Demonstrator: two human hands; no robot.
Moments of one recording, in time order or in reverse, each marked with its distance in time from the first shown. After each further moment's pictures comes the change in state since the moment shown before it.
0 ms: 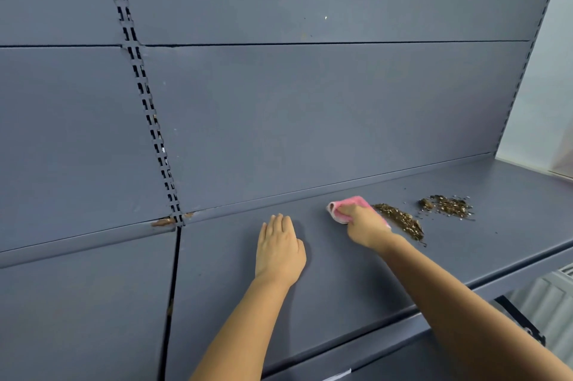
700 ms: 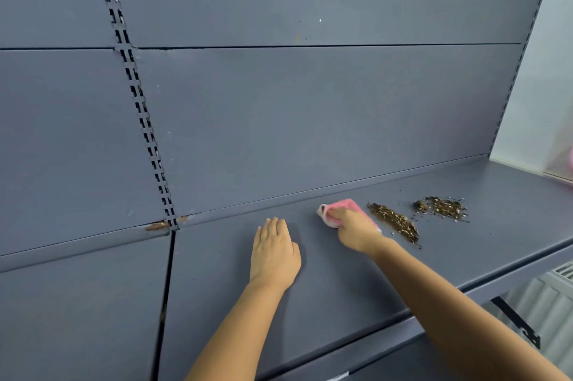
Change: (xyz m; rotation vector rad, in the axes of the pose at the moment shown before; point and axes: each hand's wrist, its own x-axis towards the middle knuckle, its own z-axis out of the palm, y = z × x) left_hand 0.002 0.000 0.001 0.001 0.005 0.001; right_hand -0.003 -0.014 0.002 0.005 0.012 -0.033
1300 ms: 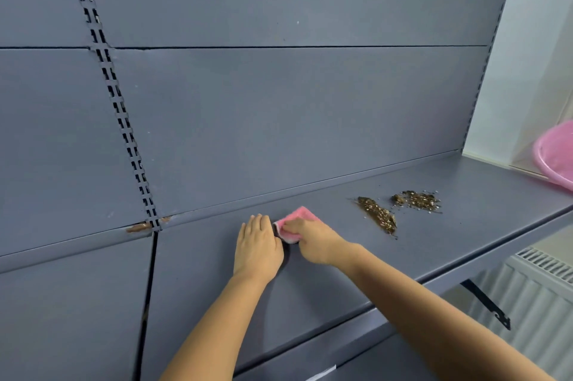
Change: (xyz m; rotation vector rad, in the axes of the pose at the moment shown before) left_hand 0.002 0.001 -0.001 0.012 -0.006 0.005; right_hand -0.033 -0.040 0.014 0.016 -0.120 -0.125
